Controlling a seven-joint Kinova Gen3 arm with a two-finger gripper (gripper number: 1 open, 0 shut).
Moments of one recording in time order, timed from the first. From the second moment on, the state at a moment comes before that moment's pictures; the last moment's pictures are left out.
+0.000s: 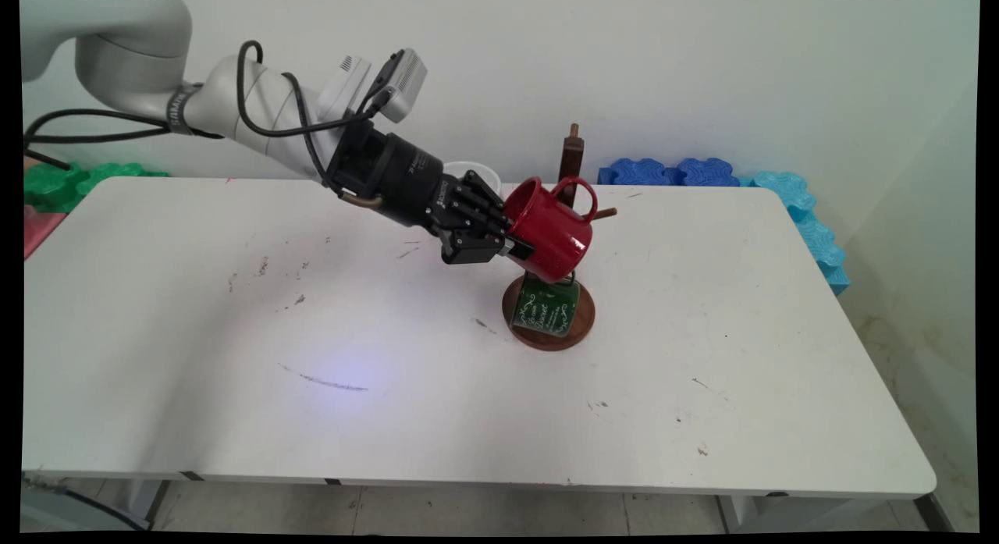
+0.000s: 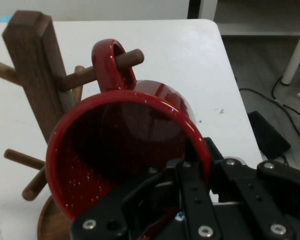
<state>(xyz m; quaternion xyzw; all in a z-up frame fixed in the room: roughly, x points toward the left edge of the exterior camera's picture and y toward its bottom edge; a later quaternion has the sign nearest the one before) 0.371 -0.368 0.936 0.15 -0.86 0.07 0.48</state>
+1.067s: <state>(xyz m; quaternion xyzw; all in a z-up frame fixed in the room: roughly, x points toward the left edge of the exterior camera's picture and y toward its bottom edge) 0.376 -0.340 0.956 0.14 -0.86 0.06 0.49</state>
